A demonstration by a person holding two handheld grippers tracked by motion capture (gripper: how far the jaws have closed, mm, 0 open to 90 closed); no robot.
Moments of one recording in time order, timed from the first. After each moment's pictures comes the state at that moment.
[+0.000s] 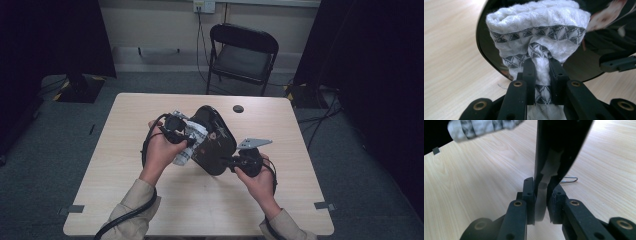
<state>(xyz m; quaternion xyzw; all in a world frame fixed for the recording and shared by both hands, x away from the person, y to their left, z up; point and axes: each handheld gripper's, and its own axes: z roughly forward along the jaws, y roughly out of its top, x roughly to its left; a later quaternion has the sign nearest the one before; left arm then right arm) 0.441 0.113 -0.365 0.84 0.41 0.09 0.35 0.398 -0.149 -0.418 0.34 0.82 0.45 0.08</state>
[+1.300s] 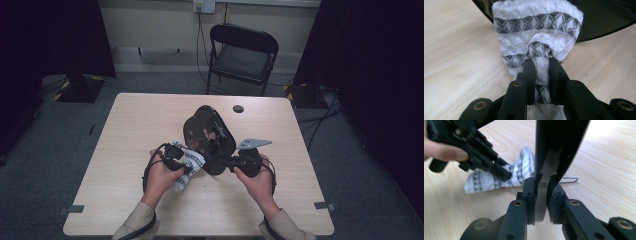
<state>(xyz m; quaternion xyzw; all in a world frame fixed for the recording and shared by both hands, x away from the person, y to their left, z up) 0.416 0.124 -0.443 0.84 0.43 0.03 0.32 0.397 -0.147 -0.420 0.34 0.82 0.46 0.08</state>
